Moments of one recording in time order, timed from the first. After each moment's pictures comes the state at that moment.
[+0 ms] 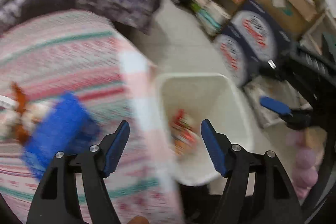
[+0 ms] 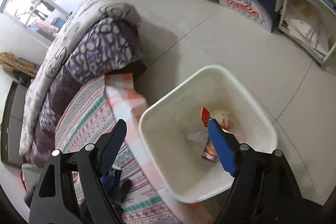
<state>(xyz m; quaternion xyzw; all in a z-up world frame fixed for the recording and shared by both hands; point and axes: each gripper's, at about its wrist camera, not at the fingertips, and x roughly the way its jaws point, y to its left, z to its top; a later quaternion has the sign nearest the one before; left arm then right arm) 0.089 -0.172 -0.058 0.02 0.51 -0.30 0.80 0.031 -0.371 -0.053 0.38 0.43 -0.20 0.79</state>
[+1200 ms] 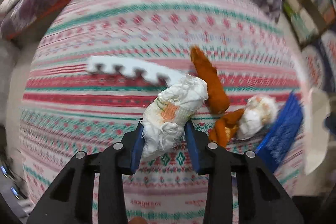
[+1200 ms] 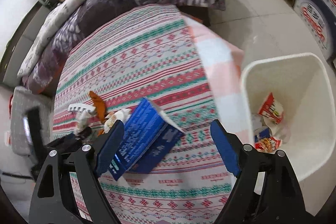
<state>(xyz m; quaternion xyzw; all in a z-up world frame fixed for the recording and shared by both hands) 0.199 0.066 -0.108 0.04 0.60 -0.08 0.80 0.126 -0.199 -0.084 0.24 0.53 -0.03 0.81</state>
